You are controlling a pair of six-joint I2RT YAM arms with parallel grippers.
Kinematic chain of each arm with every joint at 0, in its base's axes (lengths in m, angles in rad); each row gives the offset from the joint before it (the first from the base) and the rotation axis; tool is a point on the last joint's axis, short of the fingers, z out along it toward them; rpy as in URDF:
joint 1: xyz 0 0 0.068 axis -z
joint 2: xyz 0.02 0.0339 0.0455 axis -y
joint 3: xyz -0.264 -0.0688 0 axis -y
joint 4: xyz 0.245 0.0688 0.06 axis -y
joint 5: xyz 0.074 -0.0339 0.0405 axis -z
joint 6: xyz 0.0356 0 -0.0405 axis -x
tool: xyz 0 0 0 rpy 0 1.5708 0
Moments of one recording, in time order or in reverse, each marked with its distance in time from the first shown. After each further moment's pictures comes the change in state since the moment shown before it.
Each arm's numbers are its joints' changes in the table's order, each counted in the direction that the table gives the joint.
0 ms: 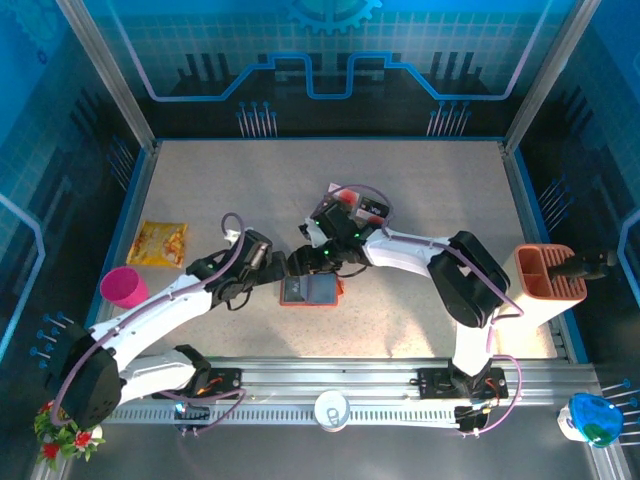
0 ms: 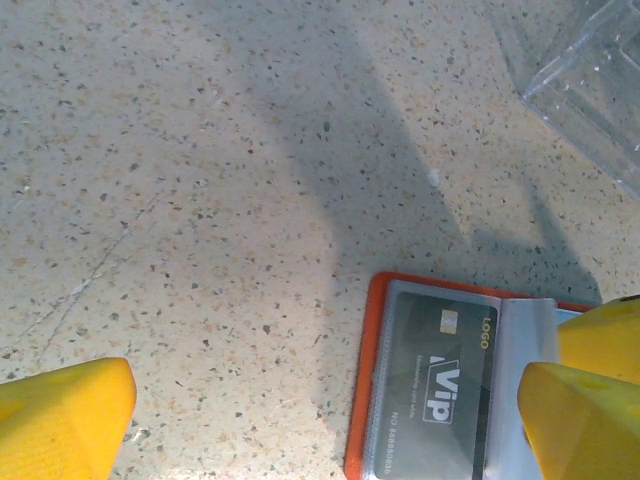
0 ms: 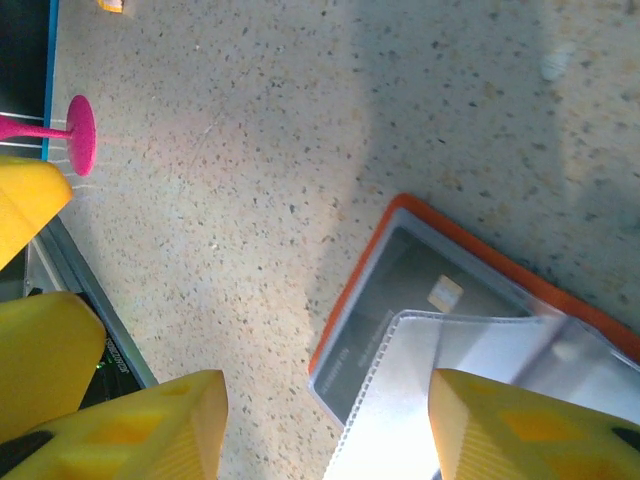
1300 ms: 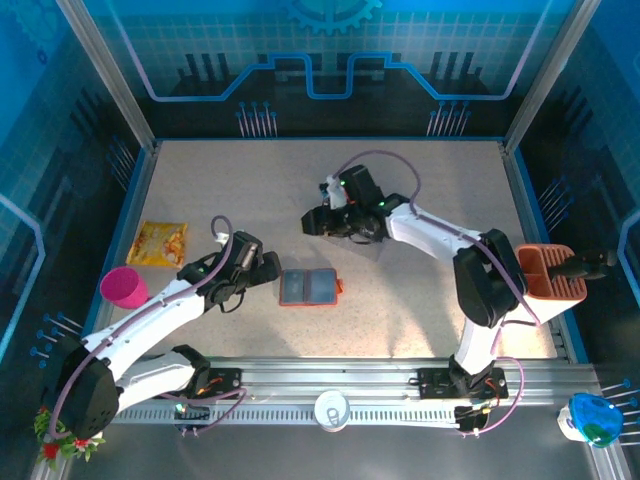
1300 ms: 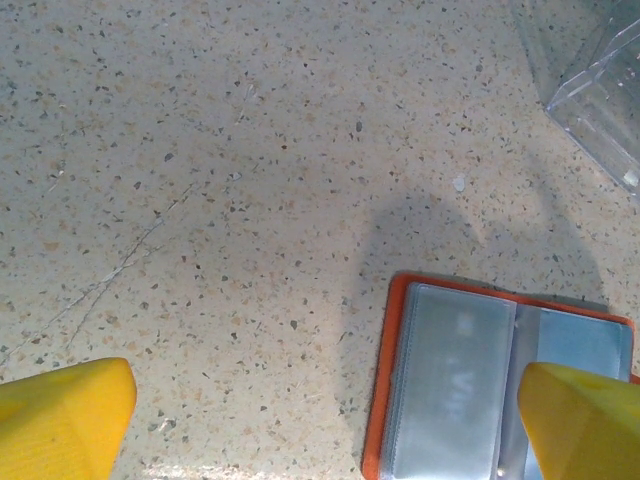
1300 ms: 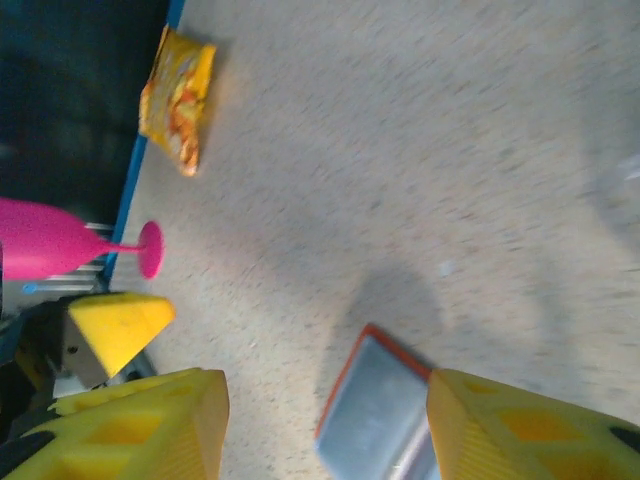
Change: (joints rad) left arm -0.050 0.045 -0.038 0.001 0.035 0.003; right arm 0.202 0.087 0.140 -0.111 -0.025 0.097
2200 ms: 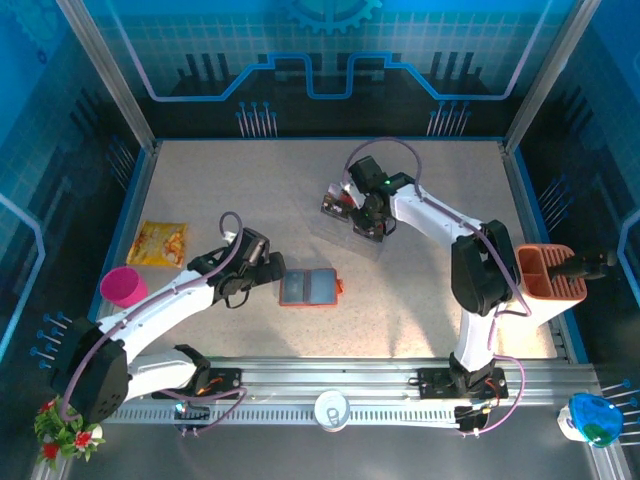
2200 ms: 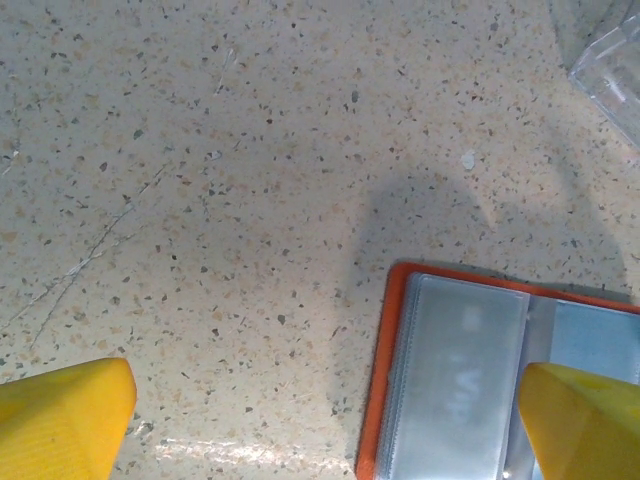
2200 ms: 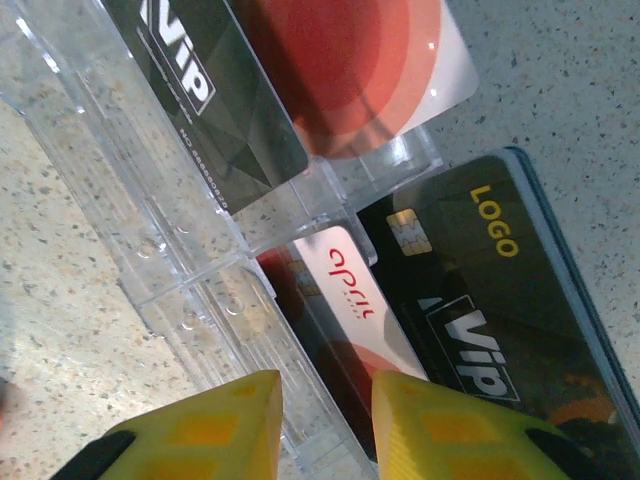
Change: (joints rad) left arm 0.000 -0.099 0.036 0.006 0.037 0.000; right arm 0.062 -0.100 0.169 -0.432 0.669 0.616
